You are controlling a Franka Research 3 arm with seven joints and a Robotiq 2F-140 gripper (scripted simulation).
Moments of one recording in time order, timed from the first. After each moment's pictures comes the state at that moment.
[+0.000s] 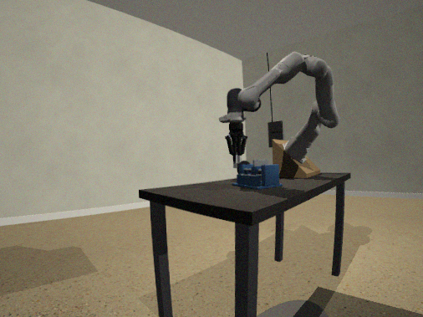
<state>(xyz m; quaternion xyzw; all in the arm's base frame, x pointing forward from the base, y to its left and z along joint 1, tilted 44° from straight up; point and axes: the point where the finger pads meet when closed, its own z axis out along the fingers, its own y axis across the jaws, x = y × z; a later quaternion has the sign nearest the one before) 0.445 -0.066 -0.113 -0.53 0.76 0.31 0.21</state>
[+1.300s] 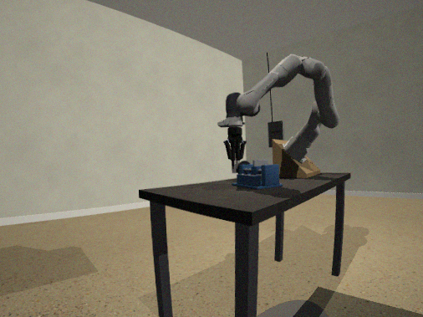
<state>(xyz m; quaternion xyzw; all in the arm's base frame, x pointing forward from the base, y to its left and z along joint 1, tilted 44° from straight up) 0.453 -0.050 -0.134 -0.53 0.76 0.31 0.21</state>
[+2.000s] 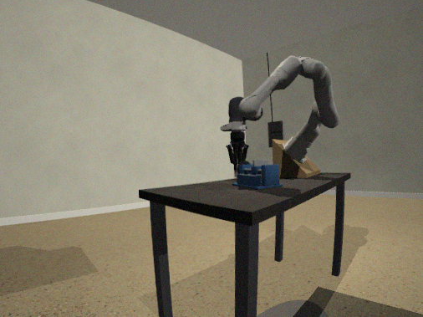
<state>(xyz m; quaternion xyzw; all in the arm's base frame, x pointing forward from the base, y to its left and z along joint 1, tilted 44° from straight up) 0.440 -0.031 -0.146 -0.53 0.76 0.31 0.21</state>
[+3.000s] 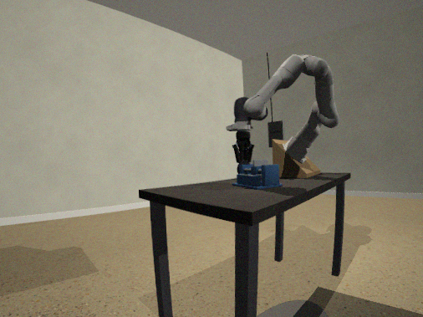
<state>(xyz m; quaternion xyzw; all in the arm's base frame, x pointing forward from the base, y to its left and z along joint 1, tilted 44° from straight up) 0.405 -0.024 -0.135 -0.53 0.76 0.31 0.21</state>
